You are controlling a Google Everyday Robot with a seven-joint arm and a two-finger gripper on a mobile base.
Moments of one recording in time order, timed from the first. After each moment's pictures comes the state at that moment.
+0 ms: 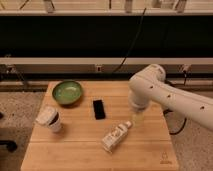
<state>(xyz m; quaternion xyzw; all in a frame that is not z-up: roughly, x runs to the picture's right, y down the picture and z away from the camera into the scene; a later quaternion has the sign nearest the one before) 0.143 0.125 0.698 -0.29 -0.05 -0.04 0.95</state>
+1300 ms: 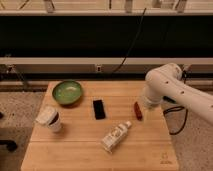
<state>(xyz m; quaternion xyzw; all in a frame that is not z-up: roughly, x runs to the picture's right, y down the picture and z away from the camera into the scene) 0.205 0.109 0.723 -0.30 -0.05 -0.01 0.95</state>
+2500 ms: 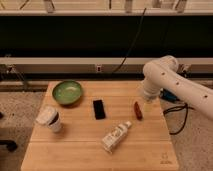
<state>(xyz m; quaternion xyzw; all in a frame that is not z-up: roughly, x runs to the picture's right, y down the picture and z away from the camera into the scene) 0.196 0.079 0.735 -0.30 -0.05 -0.03 0.95</state>
